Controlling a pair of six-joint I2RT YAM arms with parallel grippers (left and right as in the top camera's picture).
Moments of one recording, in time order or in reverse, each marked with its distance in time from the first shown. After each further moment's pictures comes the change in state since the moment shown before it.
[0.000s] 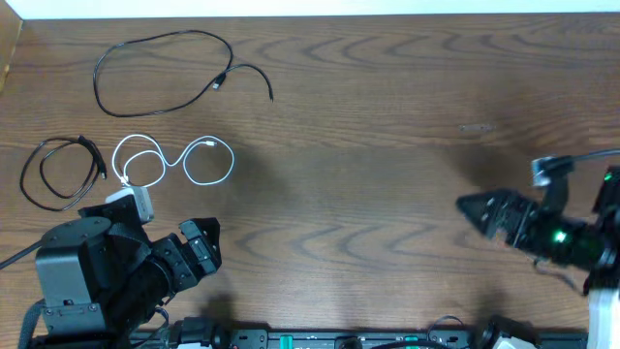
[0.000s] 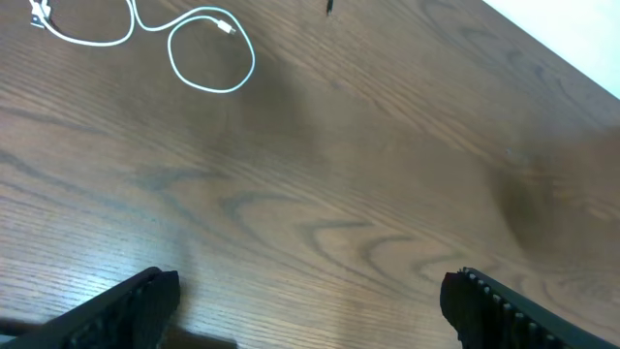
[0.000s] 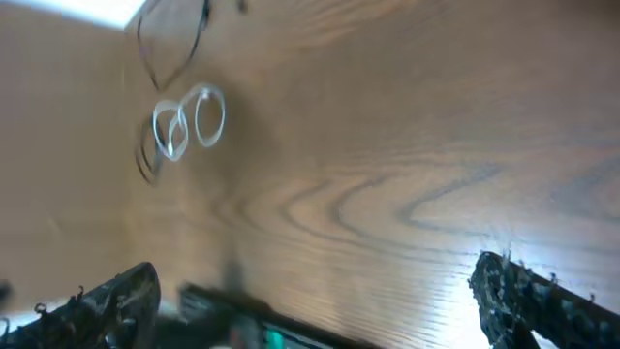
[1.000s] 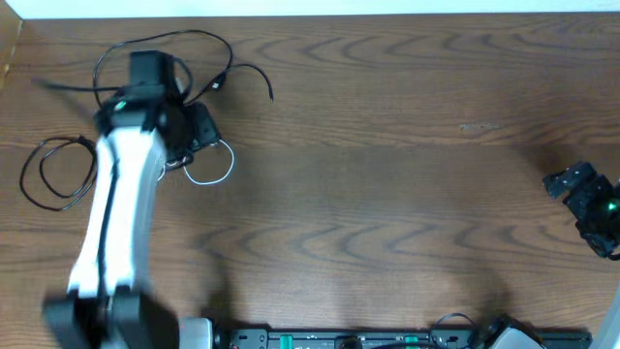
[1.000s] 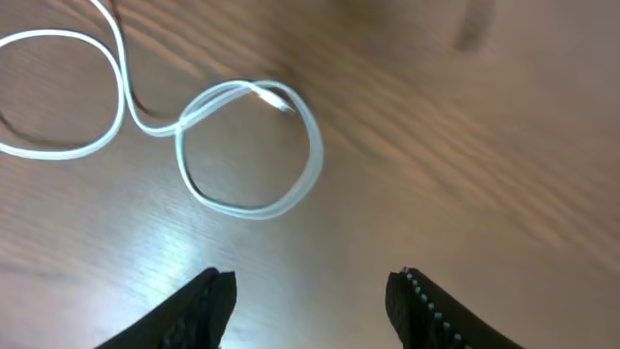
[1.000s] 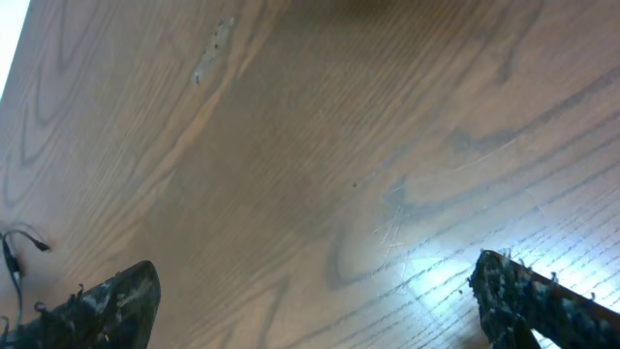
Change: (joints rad) left arm 0.001 0.739 -0.010 0.466 -0.116 0.008; right arm -0.317 0.220 0.001 0.219 0.435 0.229
